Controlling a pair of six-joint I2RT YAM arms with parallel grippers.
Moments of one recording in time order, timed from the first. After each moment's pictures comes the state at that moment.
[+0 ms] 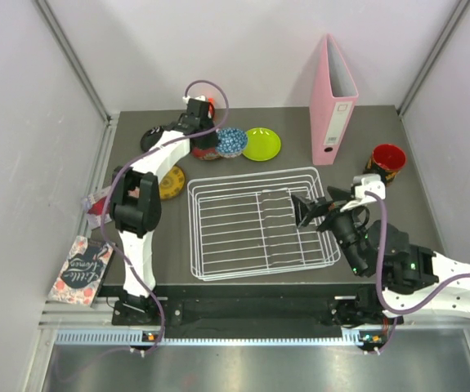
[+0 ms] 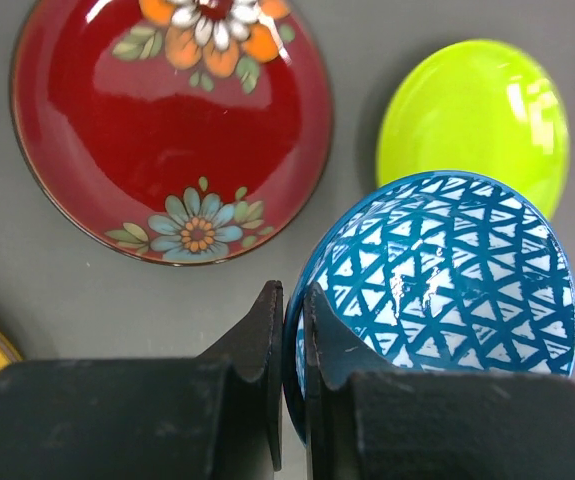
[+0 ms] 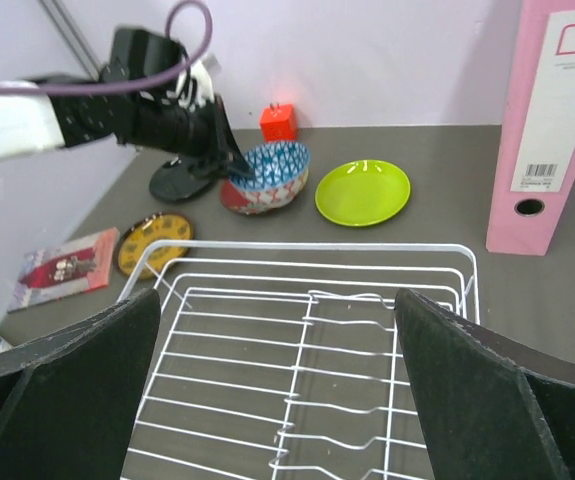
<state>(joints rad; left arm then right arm) -0.32 2.07 1.78 -0.44 -0.03 -0.51 1.38 0.65 0.82 -0.10 1.03 0.18</state>
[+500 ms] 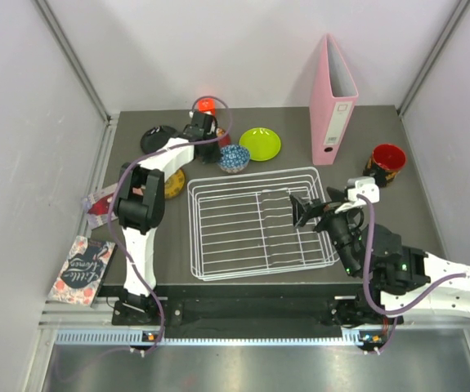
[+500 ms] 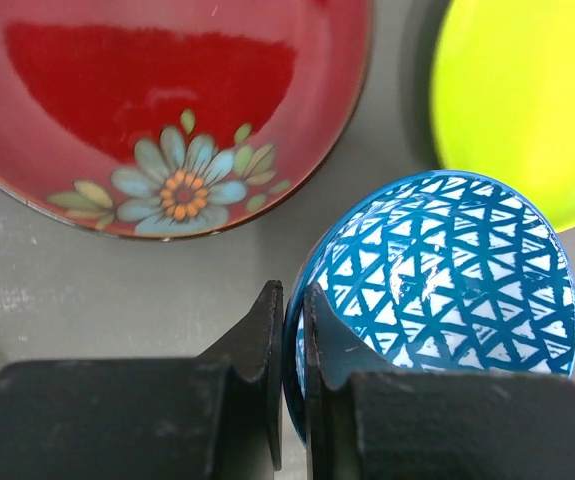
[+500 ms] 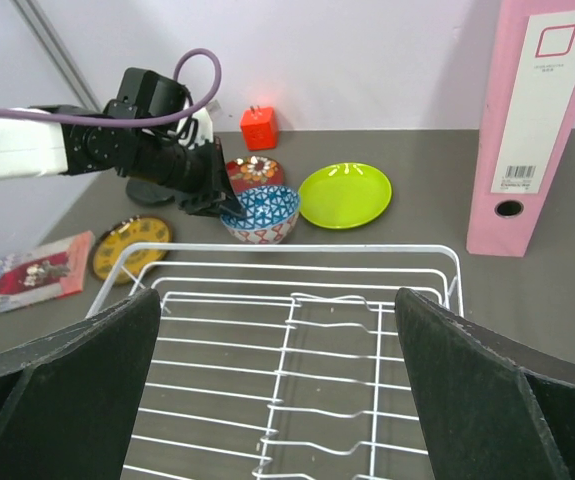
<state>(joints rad) -0.32 2.14 1.69 -0.40 0.04 -0.49 1.38 0.66 0.78 -0.02 1.07 0.13</state>
